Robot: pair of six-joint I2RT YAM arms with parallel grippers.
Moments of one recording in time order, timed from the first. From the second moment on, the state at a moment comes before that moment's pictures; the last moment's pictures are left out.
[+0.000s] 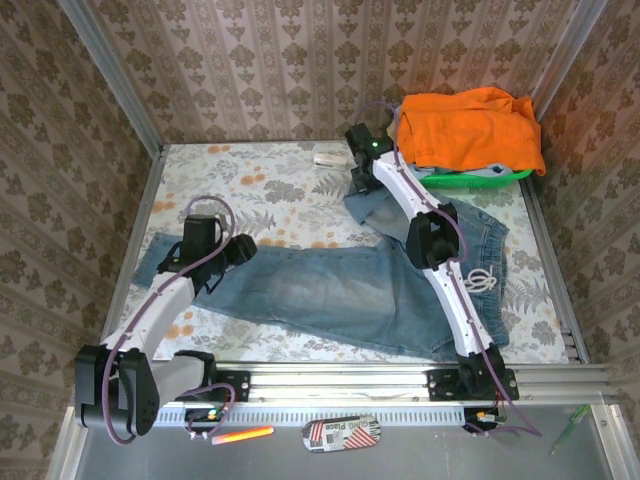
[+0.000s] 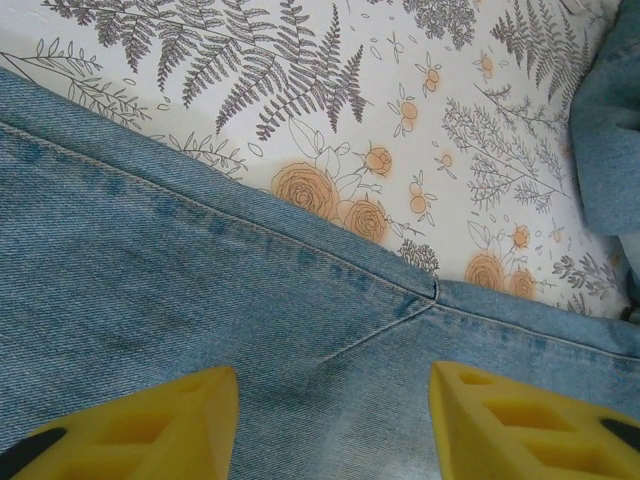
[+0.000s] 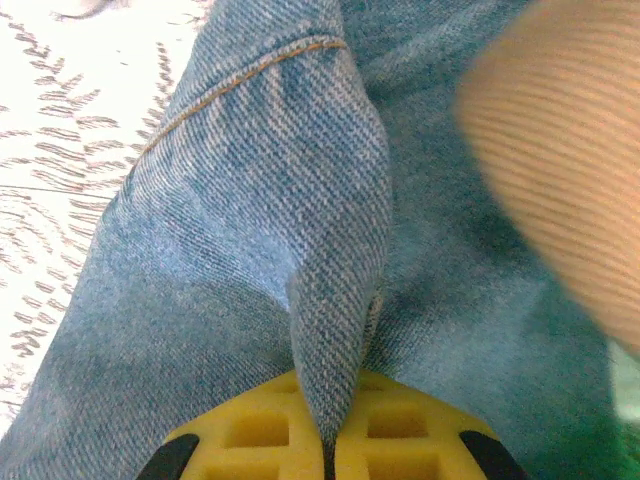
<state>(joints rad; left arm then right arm) -0.20 1.11 0.66 -0.38 0.23 -0.58 0.35 2.65 2.61 -1.17 0.32 0.13</state>
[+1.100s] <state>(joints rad) -0.34 1.02 0.65 -0.34 0.22 -0.61 0.46 1.61 1.63 -0.77 -0.06 0.20</state>
